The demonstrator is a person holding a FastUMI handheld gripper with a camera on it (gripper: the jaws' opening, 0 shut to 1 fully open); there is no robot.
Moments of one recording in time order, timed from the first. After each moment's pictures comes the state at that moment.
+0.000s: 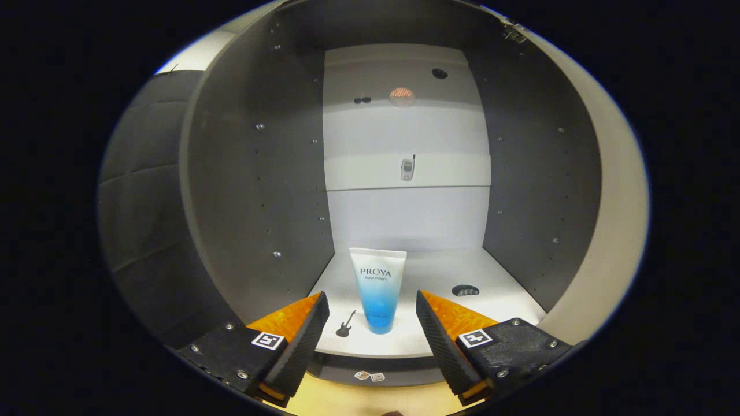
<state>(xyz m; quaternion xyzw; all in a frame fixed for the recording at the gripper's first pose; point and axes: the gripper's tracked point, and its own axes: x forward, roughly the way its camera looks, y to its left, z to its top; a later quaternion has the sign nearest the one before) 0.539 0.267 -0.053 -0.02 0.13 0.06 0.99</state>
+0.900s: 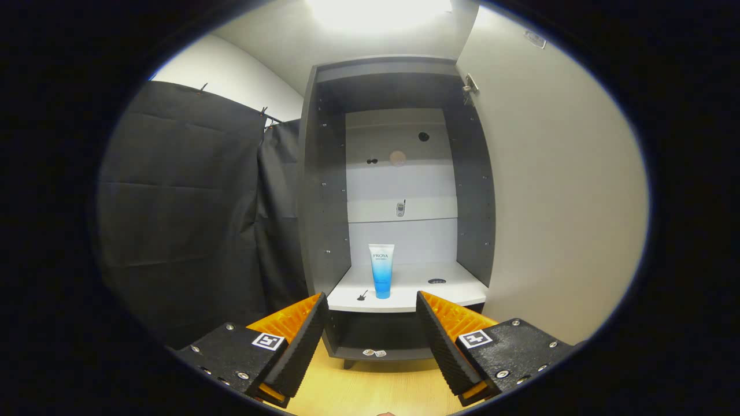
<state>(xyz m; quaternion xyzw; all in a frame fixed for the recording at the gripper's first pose) 0.349 0.247 -0.022 -0.02 0.03 0.07 1.00</state>
